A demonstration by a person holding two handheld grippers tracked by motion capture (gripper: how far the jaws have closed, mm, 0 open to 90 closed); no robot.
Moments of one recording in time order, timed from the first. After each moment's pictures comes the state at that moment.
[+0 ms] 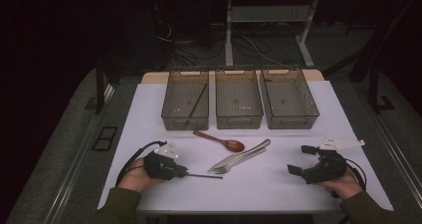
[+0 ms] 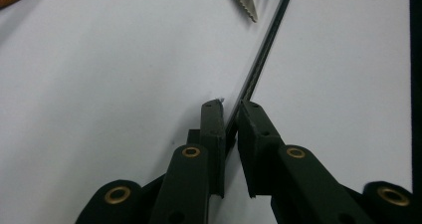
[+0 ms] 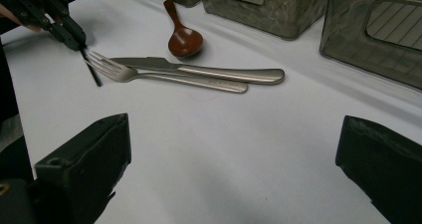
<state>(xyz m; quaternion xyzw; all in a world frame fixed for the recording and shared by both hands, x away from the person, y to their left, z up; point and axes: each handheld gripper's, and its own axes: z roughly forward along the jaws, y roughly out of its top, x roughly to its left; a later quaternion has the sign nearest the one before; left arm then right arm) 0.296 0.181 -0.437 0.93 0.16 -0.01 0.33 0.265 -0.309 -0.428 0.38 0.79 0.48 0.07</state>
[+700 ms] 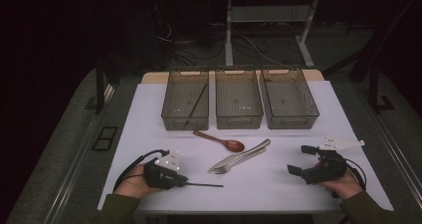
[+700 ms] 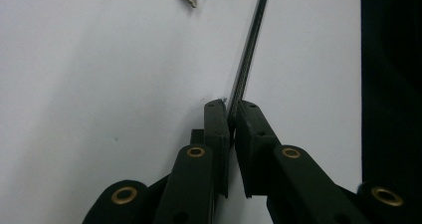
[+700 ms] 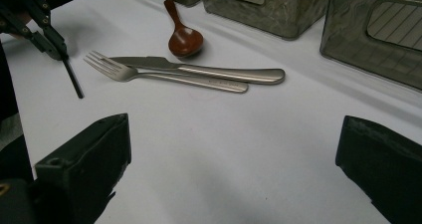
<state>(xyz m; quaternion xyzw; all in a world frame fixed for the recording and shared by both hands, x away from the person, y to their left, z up) 0.275 0.176 -0.433 0.95 0.10 -0.01 0.31 0.264 -0.309 -0.428 0.38 0.79 0.48 0.07</state>
